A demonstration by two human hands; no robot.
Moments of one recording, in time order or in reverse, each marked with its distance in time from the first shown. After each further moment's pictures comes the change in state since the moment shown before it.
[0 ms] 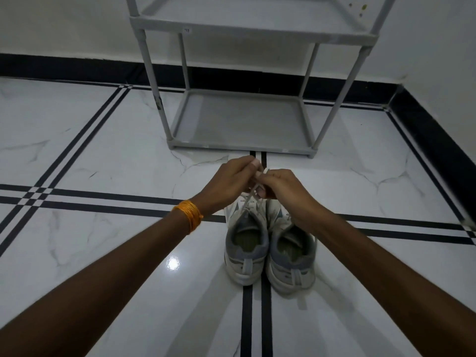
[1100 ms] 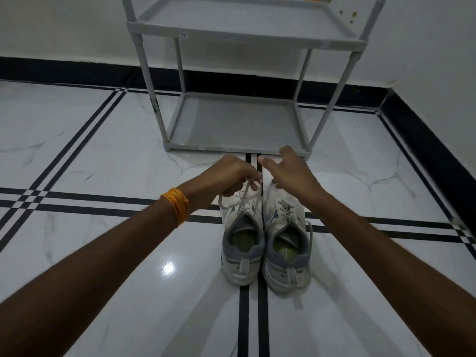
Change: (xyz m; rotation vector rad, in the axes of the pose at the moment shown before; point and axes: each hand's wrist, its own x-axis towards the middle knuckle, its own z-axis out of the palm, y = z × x) left_hand 0.003 0.035 -0.017 -0.178 -0.202 -0.355; right_hand 0.021 -0.015 -0.023 -0.446 0.259 0.077
